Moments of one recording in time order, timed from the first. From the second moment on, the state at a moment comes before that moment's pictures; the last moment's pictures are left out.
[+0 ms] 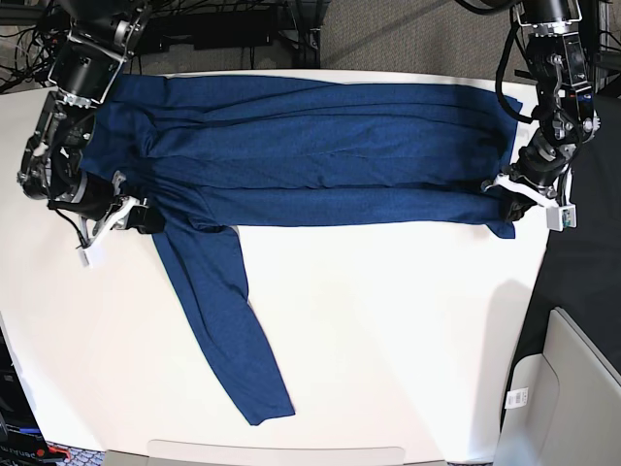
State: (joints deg) left arm 10.7 -21.6 -18.7 92.3 -38.5 -10.2 37.4; right arm 9.9 15.1 26.8 74.4 51.7 38.7 -71.4
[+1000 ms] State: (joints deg) left arm 15.8 -21.8 -19.8 100.2 -38.6 -10.7 37.6; right arm -3.0 27.5 38.5 79.1 74.5 38.7 -74.6
